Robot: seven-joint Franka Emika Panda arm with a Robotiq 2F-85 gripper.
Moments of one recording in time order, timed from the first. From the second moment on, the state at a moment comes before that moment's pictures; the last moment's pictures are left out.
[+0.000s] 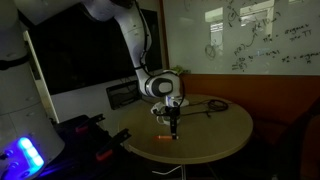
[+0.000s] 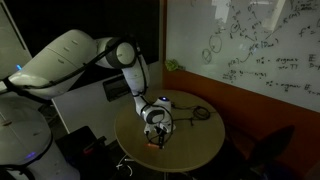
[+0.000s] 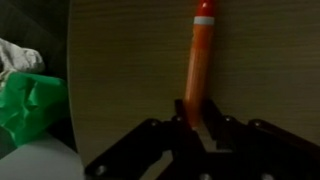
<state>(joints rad) 0.18 1.01 -0.21 -1.97 0.26 2.83 0.71</state>
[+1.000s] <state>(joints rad) 0.62 0.96 -0.59 -2.06 0.17 2.68 1.18</state>
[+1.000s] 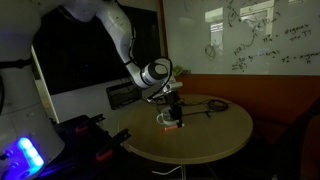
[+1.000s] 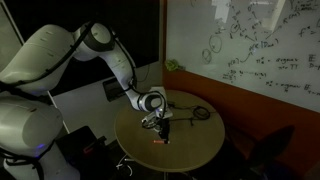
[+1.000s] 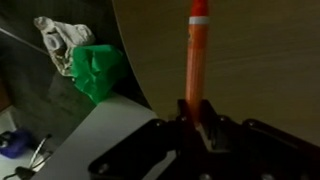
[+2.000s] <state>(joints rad) 0.93 1.05 -0.76 -1.79 -0.30 2.33 2.04</state>
